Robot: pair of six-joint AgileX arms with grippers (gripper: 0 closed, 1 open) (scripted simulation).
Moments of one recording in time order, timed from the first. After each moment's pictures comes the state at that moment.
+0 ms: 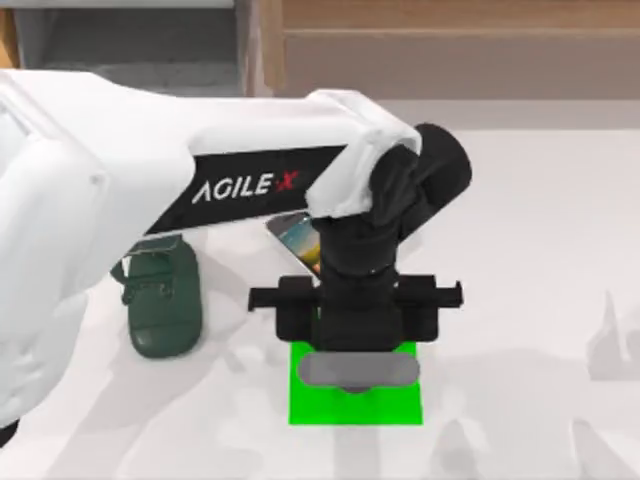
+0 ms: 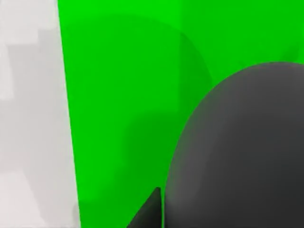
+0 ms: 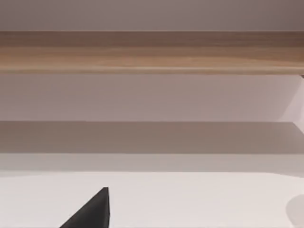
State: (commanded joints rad) left arm -0.84 2.14 1.58 -1.01 0.02 2.34; right arm 0.00 0.00 0.00 0.00 0.00 0.00
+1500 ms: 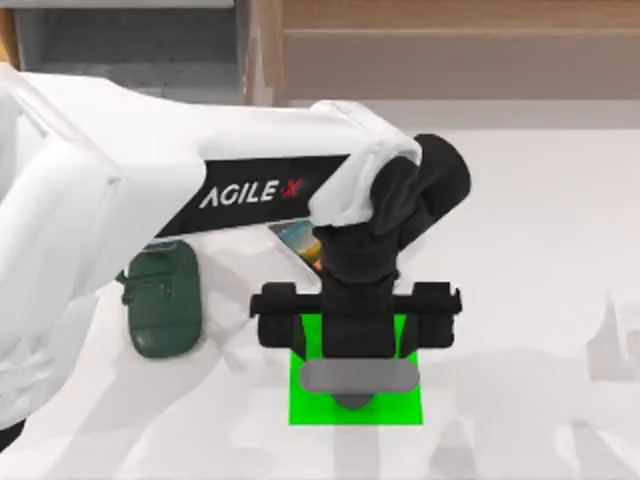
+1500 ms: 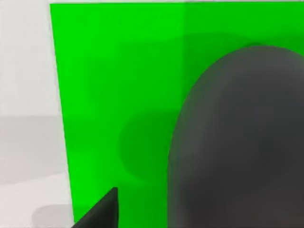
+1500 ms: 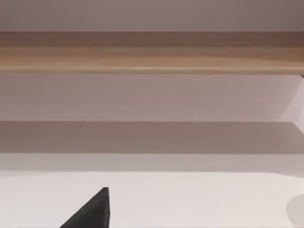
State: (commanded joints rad) left arm -0.84 2.15 1.56 -0.99 0.02 2.34; right arm 0.00 0.00 0.00 0.00 0.00 0.00
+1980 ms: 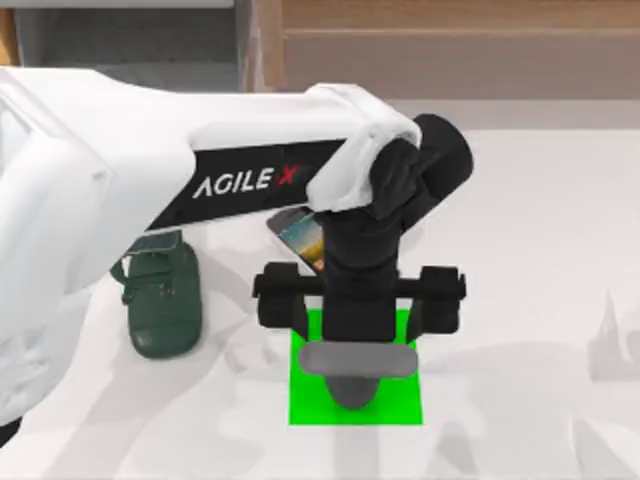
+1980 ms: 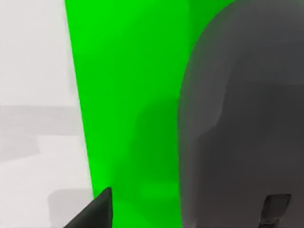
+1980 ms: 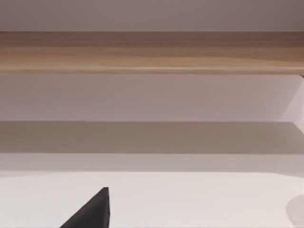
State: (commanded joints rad) left arm -0.82 2.14 1.60 -0.99 0.01 2.40; right arm 0.00 0.00 0.00 0.00 0.00 0.00
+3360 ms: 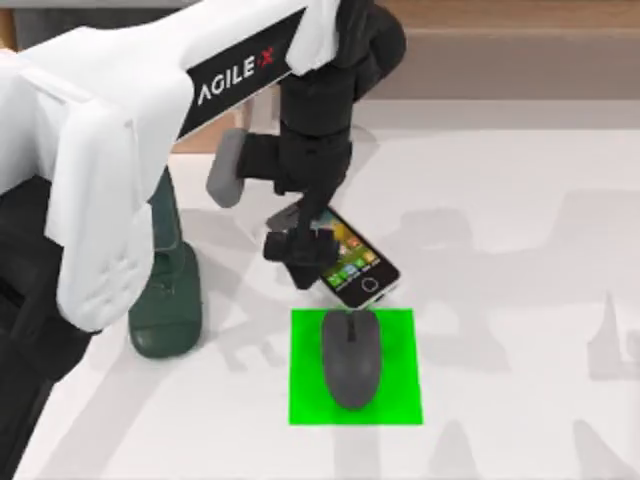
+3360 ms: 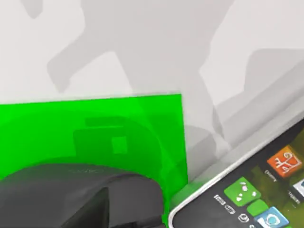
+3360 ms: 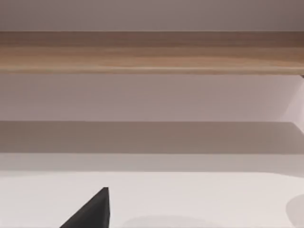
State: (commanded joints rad) left arm -0.62 2.47 2.24 -1.50 0.05 4.24; right arm 0.00 0.00 0.00 0.00 0.00 0.00
